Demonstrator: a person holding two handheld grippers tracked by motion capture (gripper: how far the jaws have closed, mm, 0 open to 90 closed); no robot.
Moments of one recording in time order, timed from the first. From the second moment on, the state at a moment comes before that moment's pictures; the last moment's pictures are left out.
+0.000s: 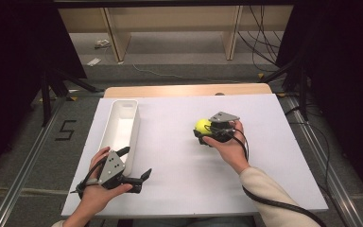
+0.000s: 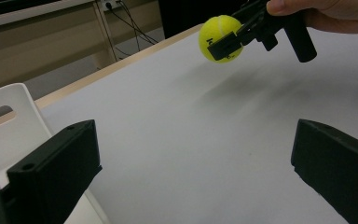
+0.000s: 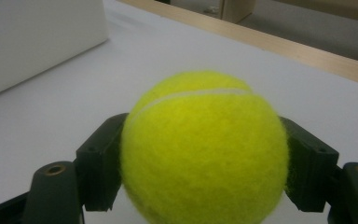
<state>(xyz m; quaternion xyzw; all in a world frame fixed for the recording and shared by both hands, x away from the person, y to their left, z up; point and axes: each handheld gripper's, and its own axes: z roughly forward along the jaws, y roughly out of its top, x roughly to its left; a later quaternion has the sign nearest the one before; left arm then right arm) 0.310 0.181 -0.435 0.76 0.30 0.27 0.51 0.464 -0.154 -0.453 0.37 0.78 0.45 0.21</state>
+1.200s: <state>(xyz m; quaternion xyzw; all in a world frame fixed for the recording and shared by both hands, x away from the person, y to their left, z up) 0.309 0.180 -0.435 0.76 0.30 0.28 0.51 0.456 -0.142 -0.447 0.35 0.79 0.45 0.21</state>
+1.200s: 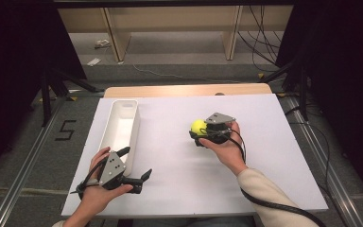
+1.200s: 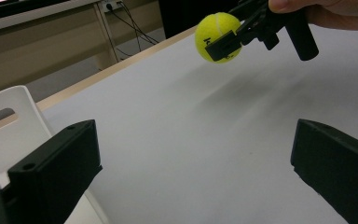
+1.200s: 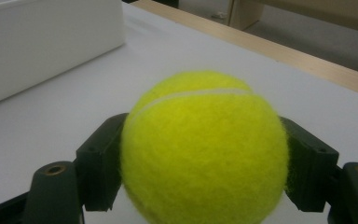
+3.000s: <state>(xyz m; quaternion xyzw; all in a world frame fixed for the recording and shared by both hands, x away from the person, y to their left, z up) 0.309 0.180 -0.435 0.76 0.30 0.28 0.51 0.451 -0.124 -0.433 0.33 0.79 0.48 0.20</state>
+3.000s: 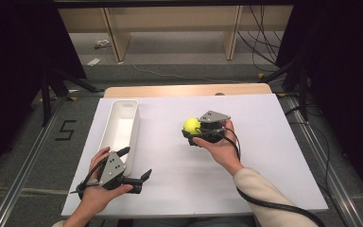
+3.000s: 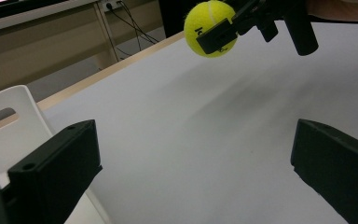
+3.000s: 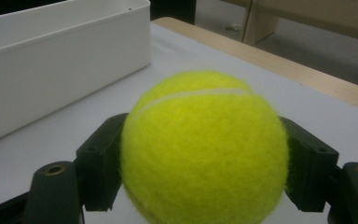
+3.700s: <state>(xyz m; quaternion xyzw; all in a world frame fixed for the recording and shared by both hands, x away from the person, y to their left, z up) 0.309 0.181 -0.435 0.76 0.30 0.28 0.51 0.447 -0.115 -0.429 0.32 0.79 0.49 0.19</state>
